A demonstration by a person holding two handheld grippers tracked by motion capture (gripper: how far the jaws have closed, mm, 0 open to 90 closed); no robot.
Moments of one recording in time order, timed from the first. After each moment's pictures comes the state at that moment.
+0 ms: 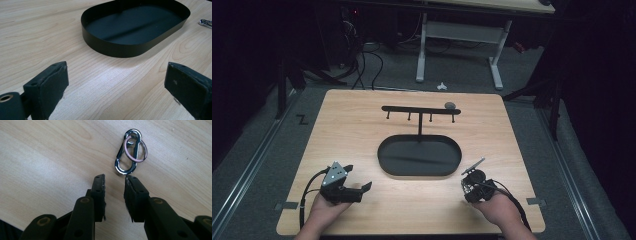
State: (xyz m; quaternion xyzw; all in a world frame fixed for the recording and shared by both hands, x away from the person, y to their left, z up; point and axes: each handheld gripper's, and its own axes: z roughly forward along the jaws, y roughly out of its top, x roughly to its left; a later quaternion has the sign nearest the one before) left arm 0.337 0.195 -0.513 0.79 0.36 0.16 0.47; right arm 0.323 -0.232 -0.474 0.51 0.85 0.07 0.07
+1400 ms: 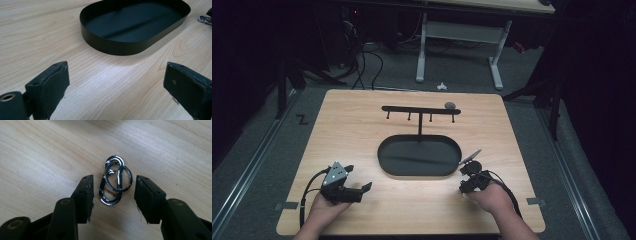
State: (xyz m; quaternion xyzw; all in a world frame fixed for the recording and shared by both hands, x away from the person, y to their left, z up) left arm 0.338 0.195 -0.514 0.79 0.35 0.16 0.47; right arm 0.357 -0.232 -0.486 0.54 0.84 0.07 0.07
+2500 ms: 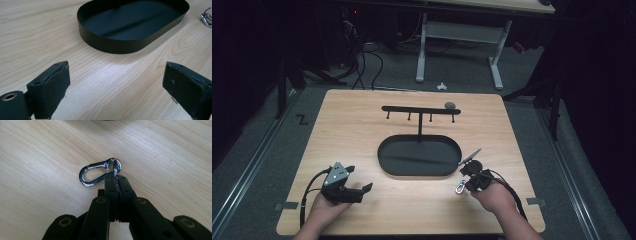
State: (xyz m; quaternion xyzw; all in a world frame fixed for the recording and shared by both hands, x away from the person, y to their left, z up) left arm 0.338 0.193 -0.515 0.80 0.35 0.16 0.46; right arm 0.349 -0.229 -0.469 0.51 0.85 0.06 0.08
